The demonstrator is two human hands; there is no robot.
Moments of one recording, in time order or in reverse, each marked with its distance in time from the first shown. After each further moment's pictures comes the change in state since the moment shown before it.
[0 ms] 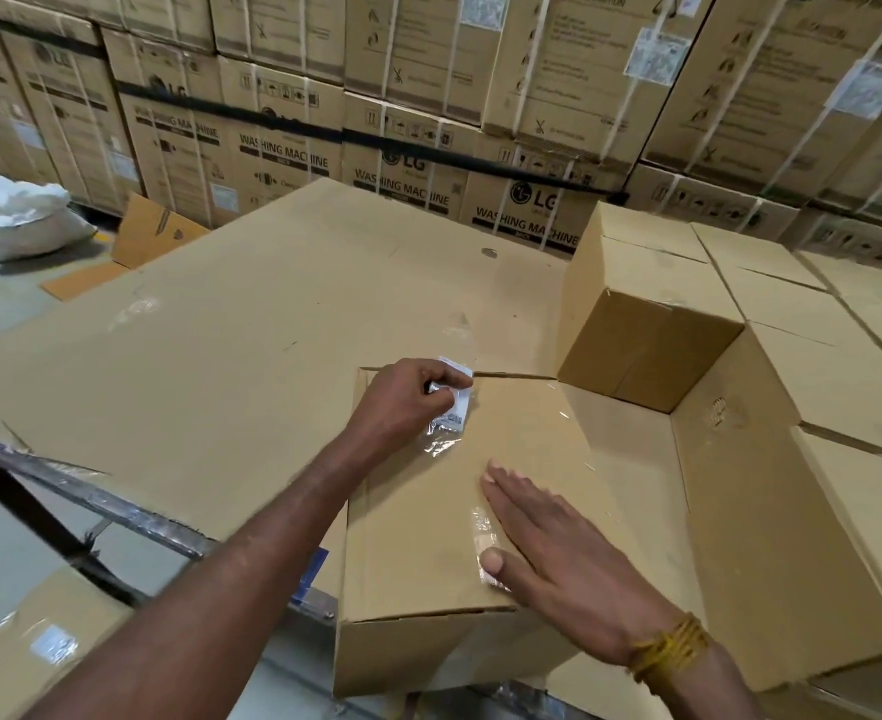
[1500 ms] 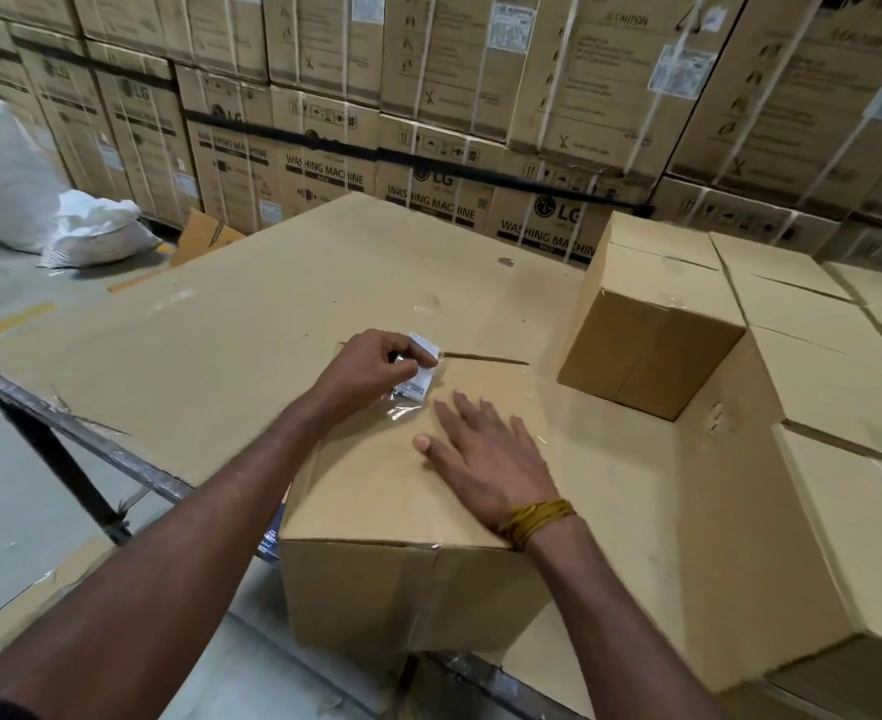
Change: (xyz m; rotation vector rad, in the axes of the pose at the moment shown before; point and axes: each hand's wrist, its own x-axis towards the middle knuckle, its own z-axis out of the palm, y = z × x) left_hand -0.012 0.015 0.006 0.054 0.071 -0.011; right_hand 0.046 0.021 -0.004 0.017 0.208 0.050
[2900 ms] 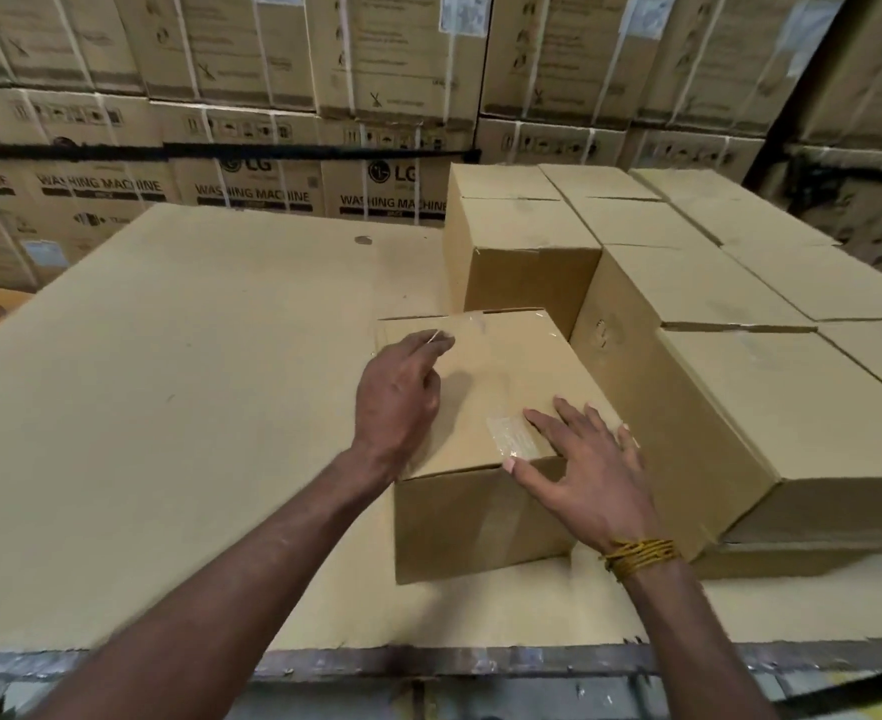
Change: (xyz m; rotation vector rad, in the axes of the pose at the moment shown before) left_hand 0.043 0.015 0.100 0.251 0.134 0.527; right_hand -0.069 0.059 -0.004 0.096 0.290 0.601
